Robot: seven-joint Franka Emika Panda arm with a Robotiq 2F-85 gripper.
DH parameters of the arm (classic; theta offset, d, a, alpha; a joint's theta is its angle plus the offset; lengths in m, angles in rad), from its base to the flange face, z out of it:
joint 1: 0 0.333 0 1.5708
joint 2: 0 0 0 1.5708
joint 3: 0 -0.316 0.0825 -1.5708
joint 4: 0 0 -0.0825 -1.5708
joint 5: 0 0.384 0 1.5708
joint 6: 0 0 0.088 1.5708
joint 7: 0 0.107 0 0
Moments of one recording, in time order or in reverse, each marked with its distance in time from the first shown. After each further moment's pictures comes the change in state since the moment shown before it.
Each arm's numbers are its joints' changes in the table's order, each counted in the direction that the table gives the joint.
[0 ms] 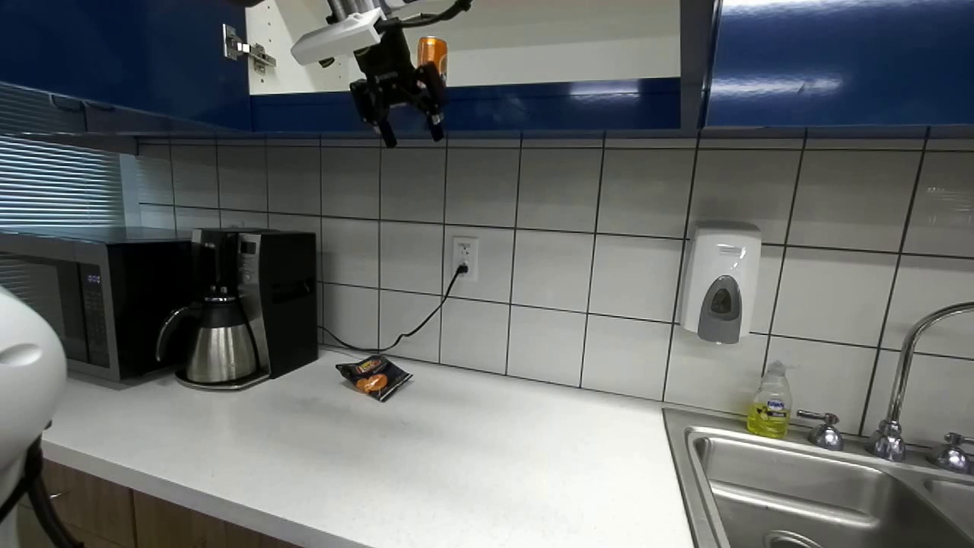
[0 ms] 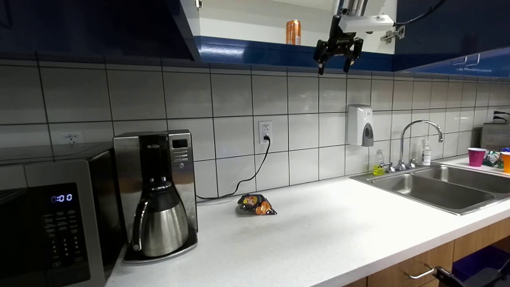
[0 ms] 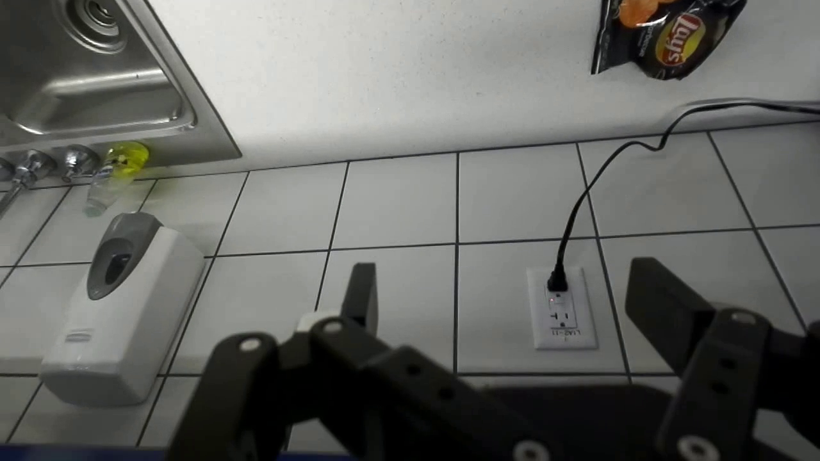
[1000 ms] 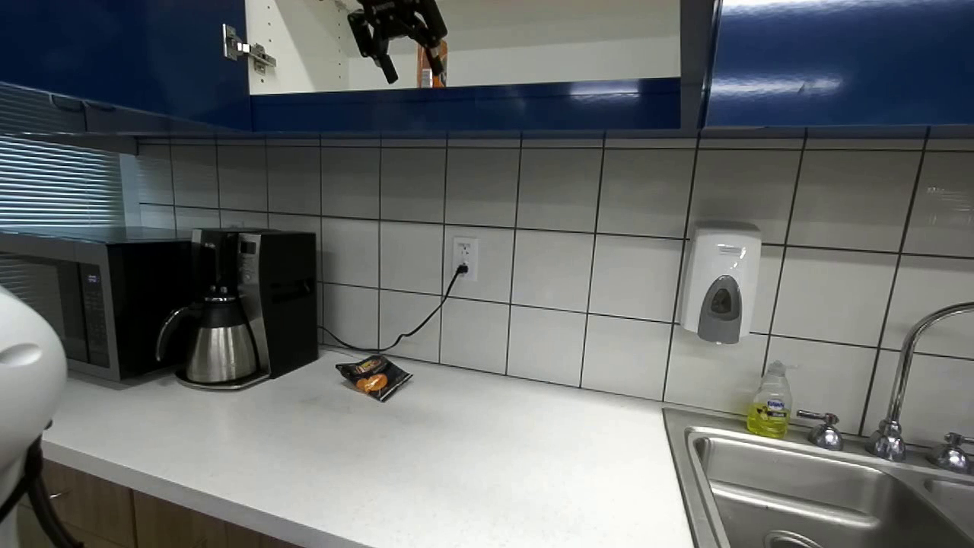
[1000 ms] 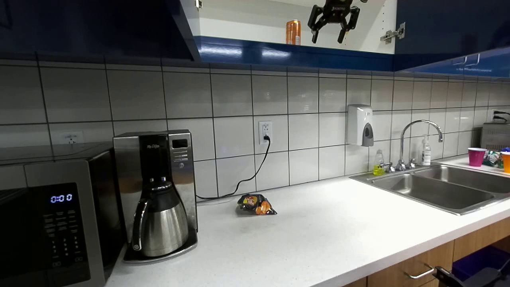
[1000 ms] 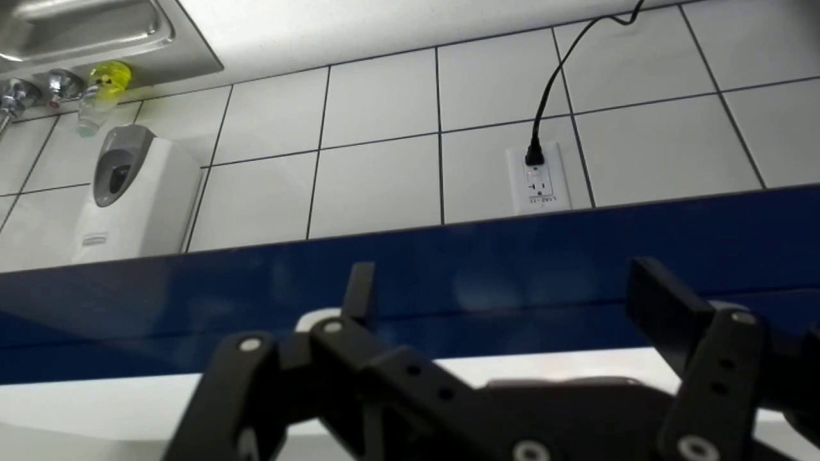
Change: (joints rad) arm 0.001 -0.033 -0.013 0.210 0.021 -0.032 0.050
